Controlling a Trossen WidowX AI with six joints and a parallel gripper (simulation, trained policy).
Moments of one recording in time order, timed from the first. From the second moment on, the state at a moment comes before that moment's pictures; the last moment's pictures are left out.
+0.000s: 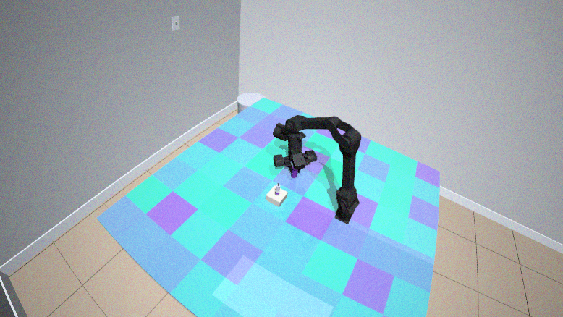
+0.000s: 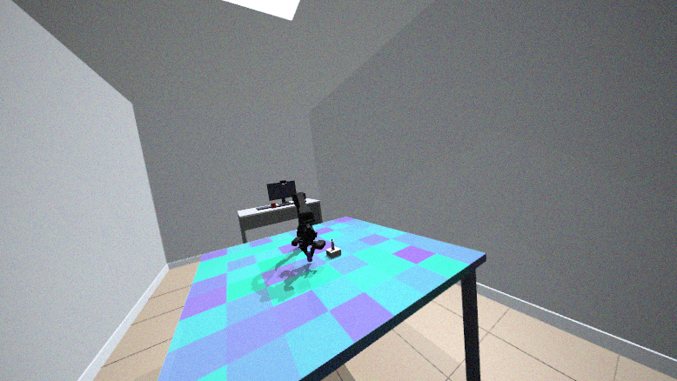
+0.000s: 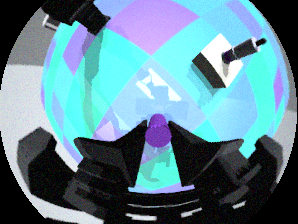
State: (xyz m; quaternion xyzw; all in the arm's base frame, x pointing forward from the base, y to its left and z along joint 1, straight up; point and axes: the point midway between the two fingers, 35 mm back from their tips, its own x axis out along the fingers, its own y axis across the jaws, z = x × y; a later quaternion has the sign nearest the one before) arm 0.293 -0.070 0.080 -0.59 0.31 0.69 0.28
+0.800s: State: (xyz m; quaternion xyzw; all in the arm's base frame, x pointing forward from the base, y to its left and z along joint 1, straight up) arm 0.305 0.000 0.152 -0.64 0.26 0.67 0.26
